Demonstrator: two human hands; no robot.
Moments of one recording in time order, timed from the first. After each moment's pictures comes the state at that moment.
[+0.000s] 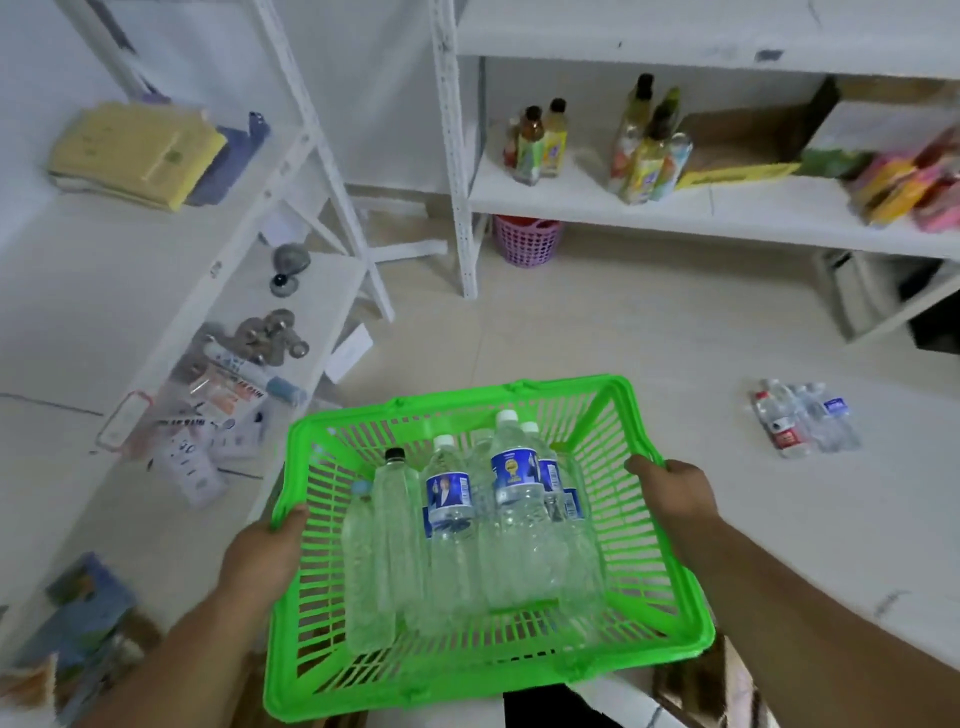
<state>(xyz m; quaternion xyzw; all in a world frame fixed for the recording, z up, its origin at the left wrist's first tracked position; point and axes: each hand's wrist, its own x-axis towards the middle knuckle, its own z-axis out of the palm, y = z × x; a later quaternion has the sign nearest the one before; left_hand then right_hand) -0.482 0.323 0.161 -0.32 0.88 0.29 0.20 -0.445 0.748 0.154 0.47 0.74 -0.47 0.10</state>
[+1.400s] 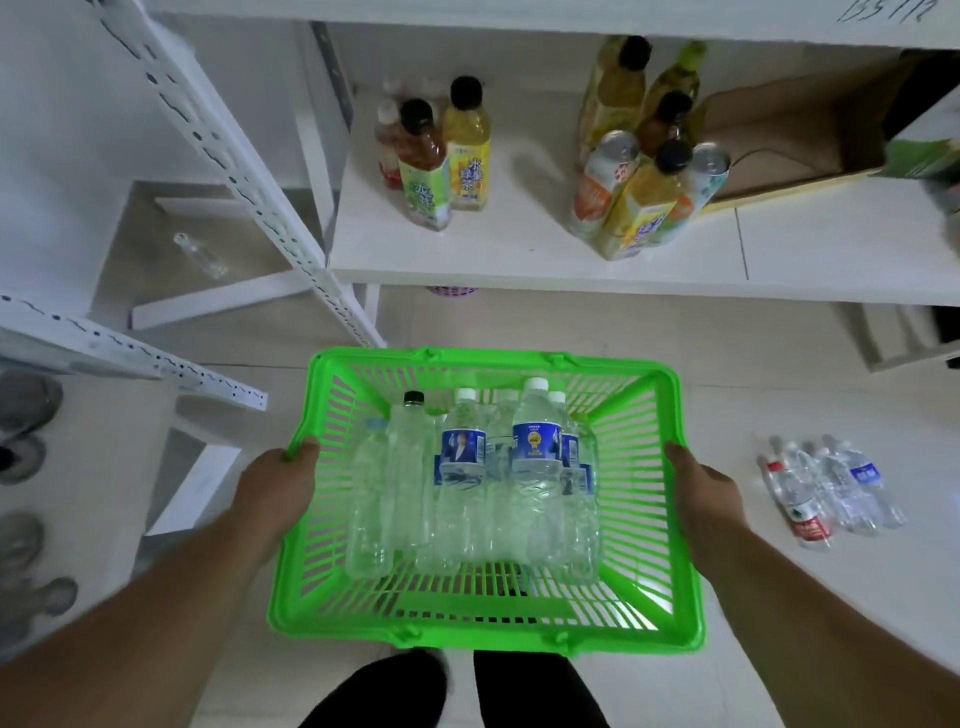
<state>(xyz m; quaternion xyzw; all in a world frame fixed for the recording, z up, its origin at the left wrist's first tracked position) -1.072 0.620 -0.032 -0.20 0.91 0.23 0.29 -0.905 0.994 -0.025 0.64 0.61 -0.46 0.07</state>
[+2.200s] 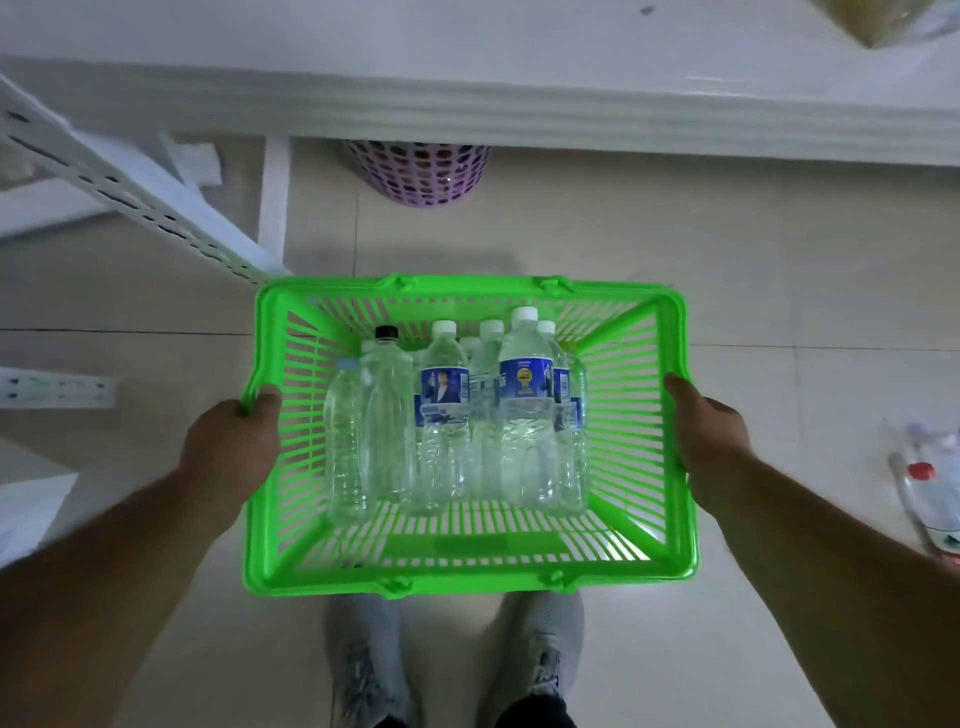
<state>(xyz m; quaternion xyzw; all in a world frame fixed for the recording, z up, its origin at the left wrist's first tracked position) -1.204 0.663 -0.381 -0.17 0.93 0.17 0.26 -1.048 1.042 -0.378 0.66 0.62 -0.42 0.07</state>
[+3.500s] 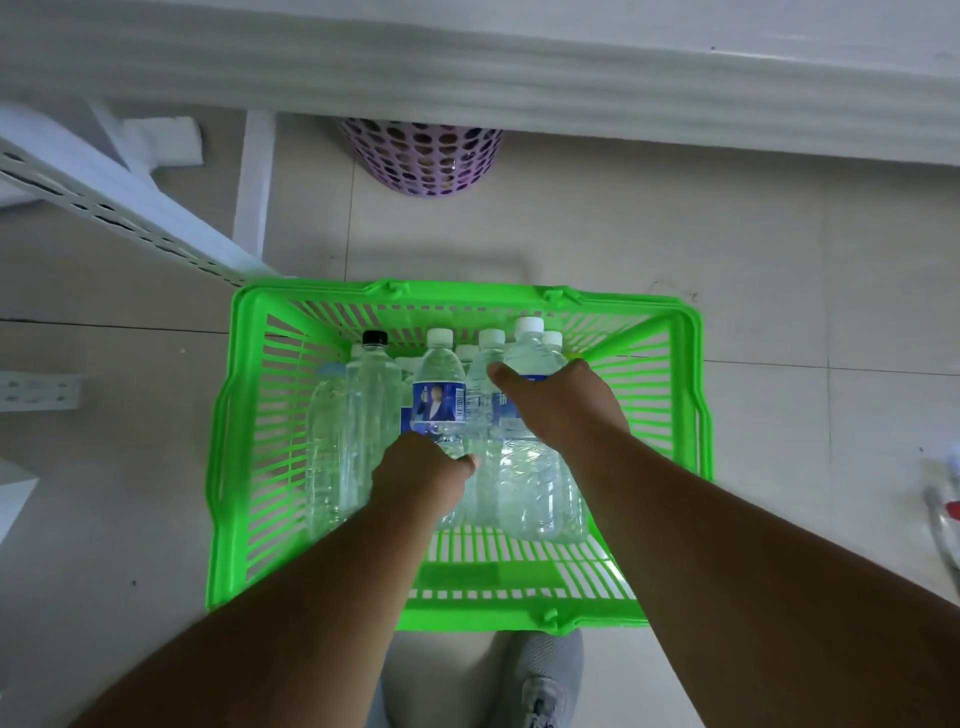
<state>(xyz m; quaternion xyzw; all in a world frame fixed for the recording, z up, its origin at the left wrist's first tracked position) -1.153 0.812 -0.450 -0.17 0.86 0.18 0.45 -1.155 0.964 -0.413 0.46 0.78 -0.33 0.28</state>
